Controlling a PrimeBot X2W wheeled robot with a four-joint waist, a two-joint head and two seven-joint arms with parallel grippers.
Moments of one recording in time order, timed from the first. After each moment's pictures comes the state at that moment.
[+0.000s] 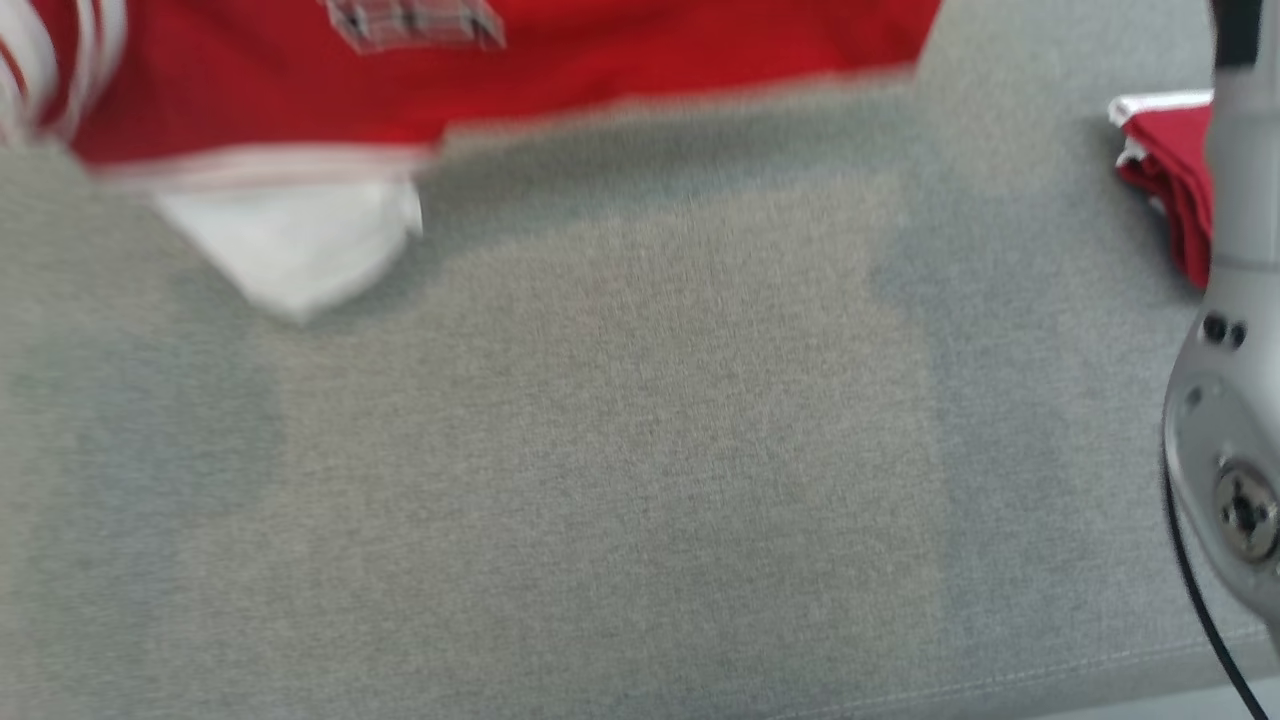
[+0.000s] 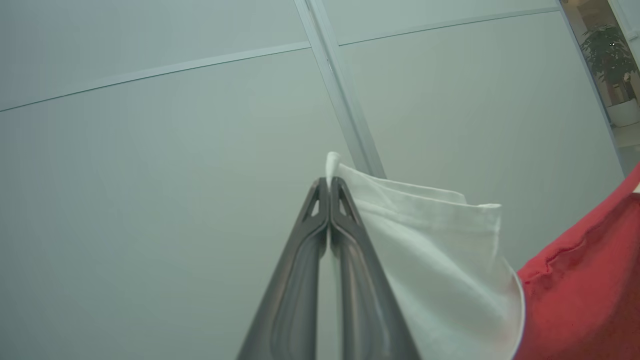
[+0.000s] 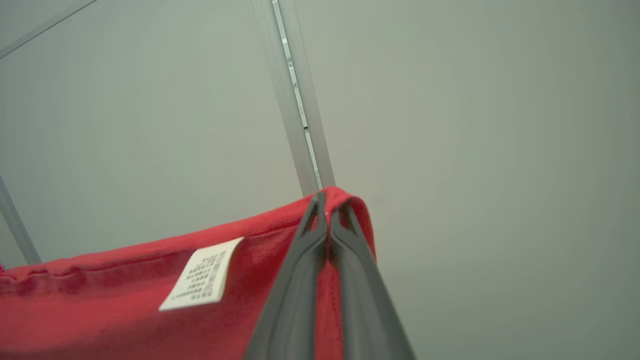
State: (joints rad) left arm -1.60 0.78 -0.72 0.36 -0.87 -0.13 -0.08; right arm -1.40 -0.06 -0.06 0.51 0.38 0.13 0.28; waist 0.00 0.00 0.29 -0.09
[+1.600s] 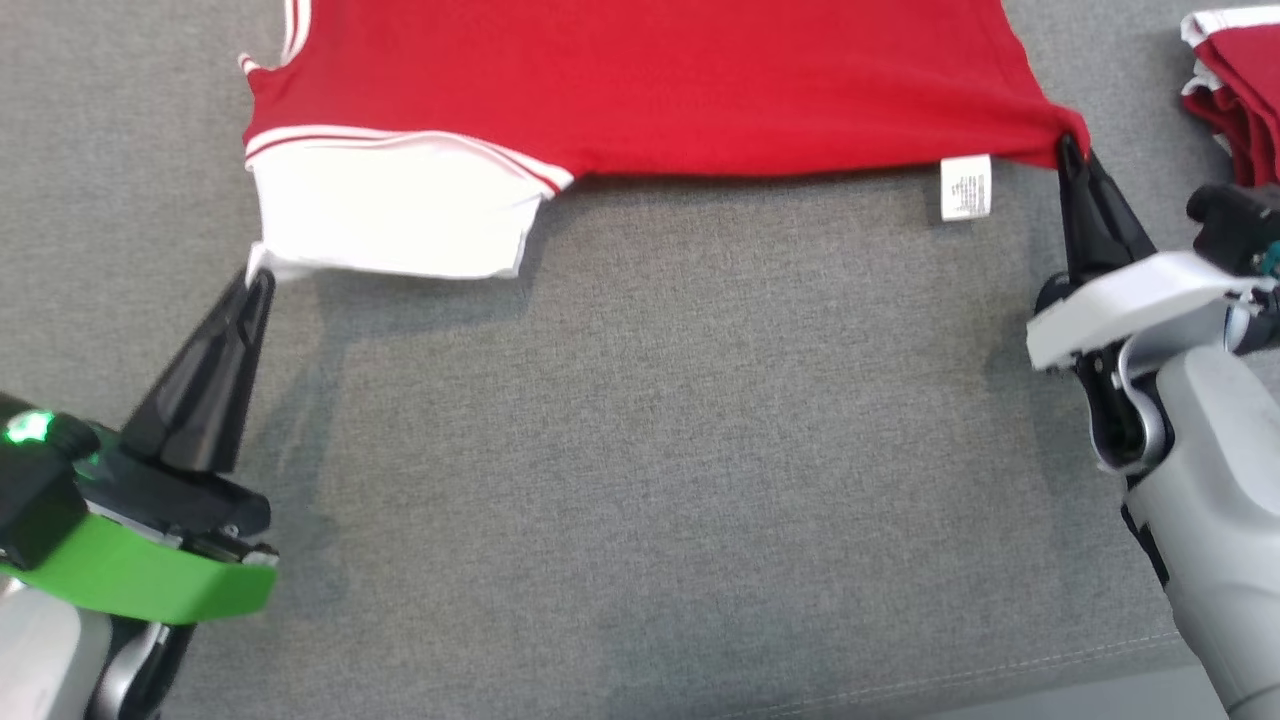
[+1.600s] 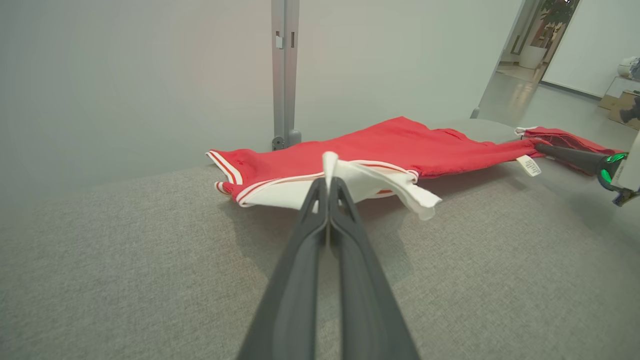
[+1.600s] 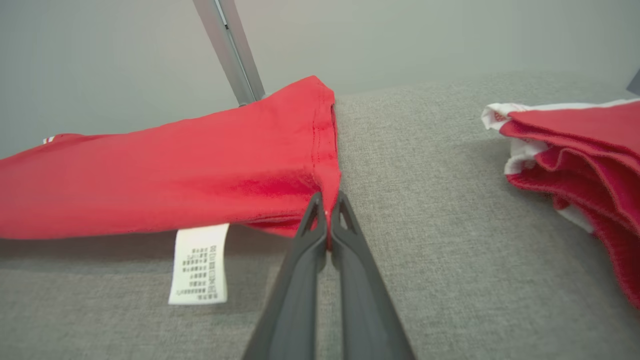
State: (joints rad) left arm -0.28 0.65 -0.33 -0.16 -0.63 -0.13 -0.26; right arm -0.67 -0.29 0.19 0.59 0.56 0.13 -0.26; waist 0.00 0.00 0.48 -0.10
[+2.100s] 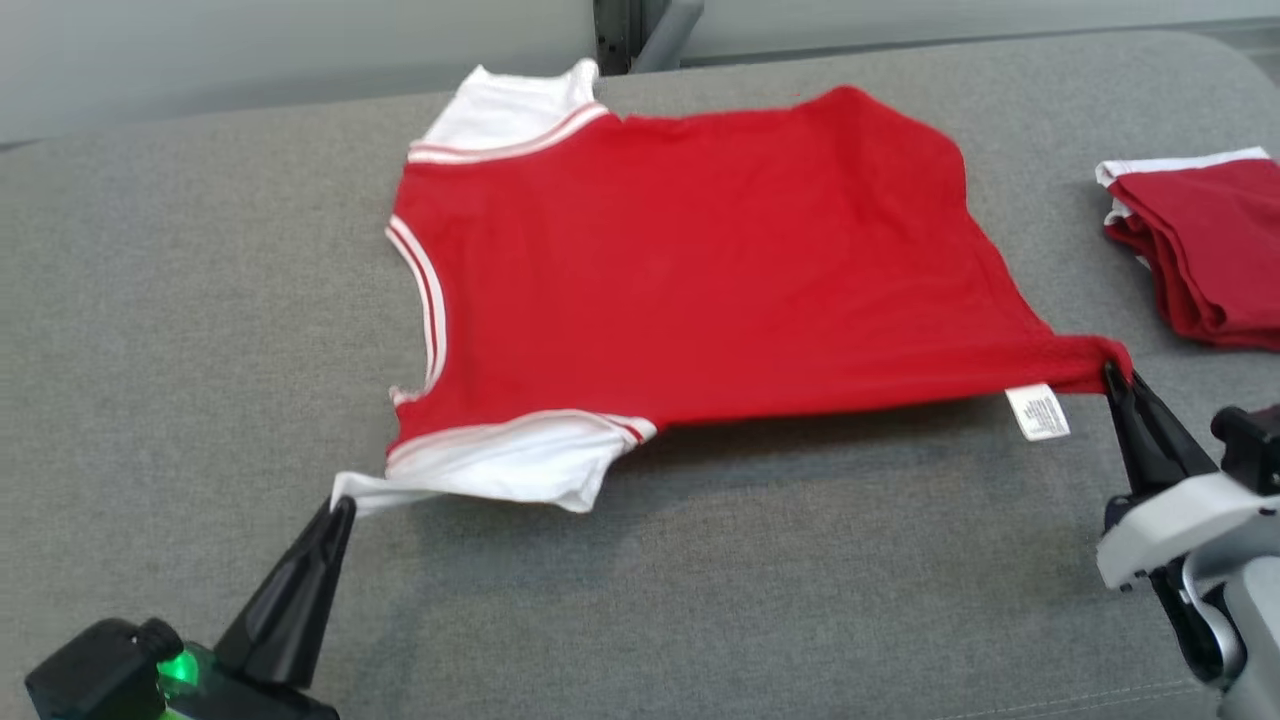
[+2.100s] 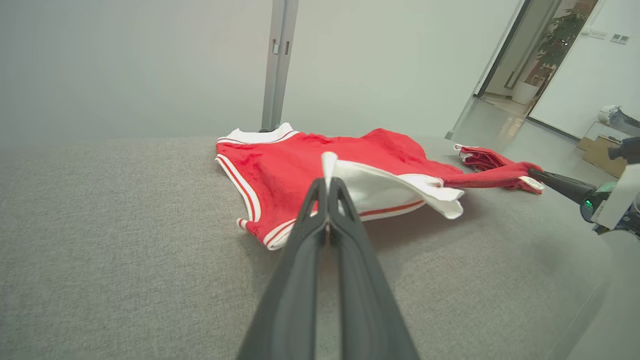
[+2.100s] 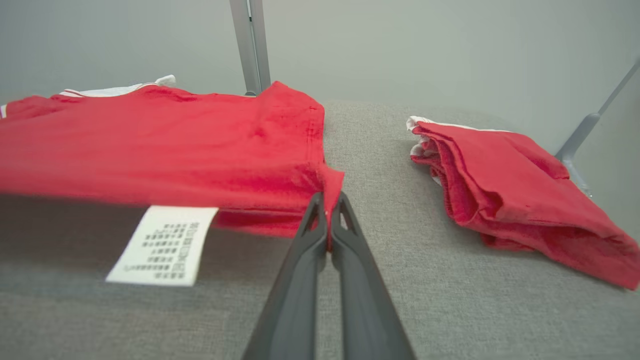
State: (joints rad) left arm 0.09 0.57 -0.33 -0.22 -0.68 -0.13 -0.26; right arm -0.27 -0.42 0.18 0.42 0.41 0.13 -0.26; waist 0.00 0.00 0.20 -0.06
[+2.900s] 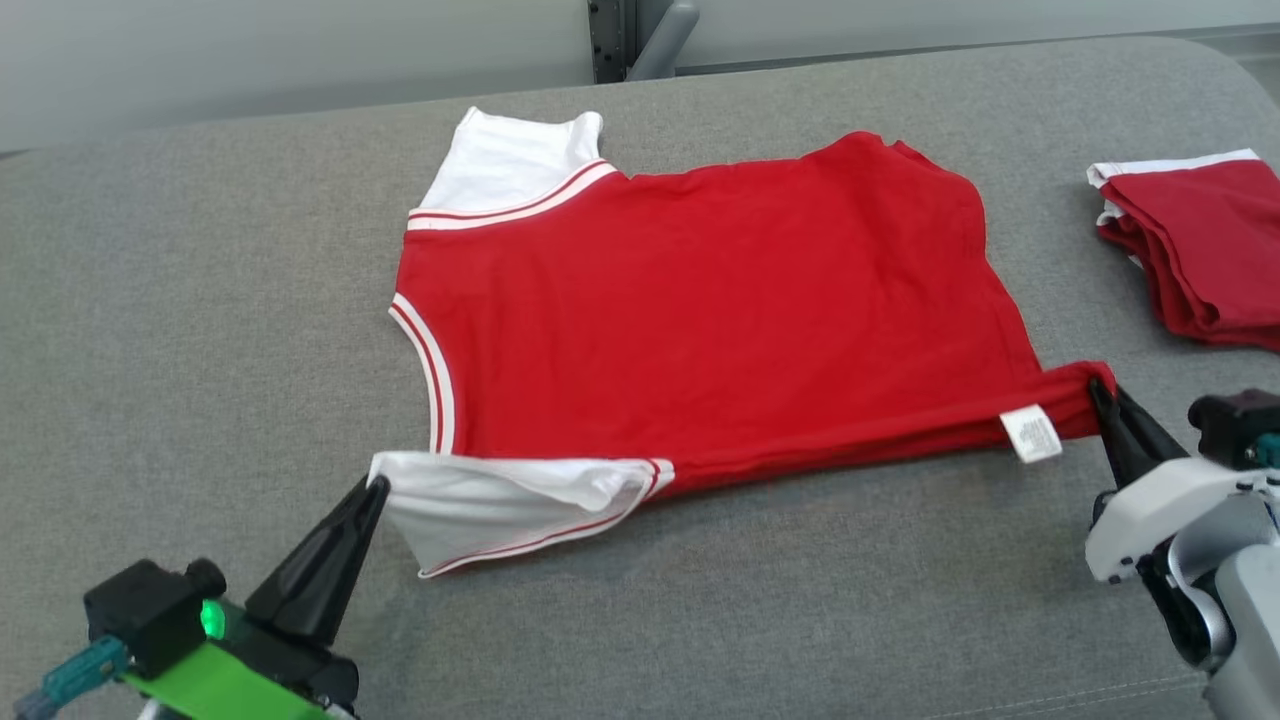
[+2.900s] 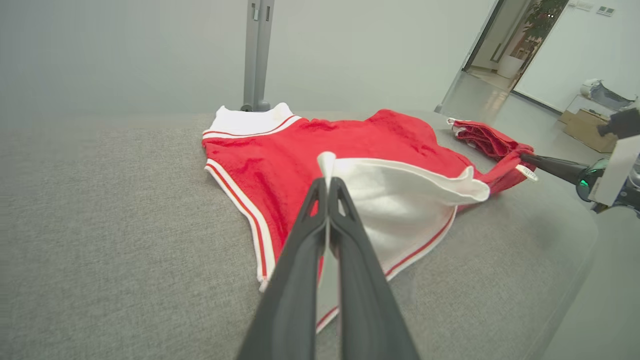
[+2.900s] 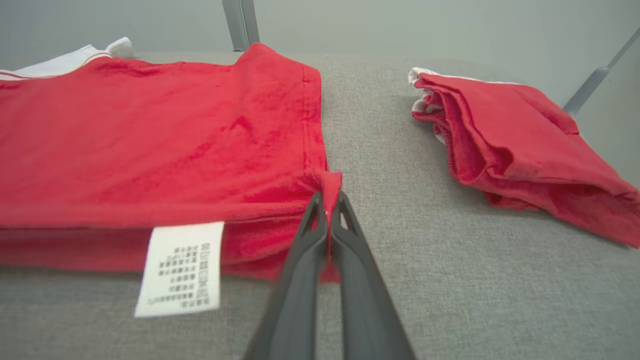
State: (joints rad) left arm -0.03 0.64 -0.50 -0.13 -0.79 -0.13 -0.26; right arm -0.23 -0.41 0.15 0.39 0.41 0.13 -0.10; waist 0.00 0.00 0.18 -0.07
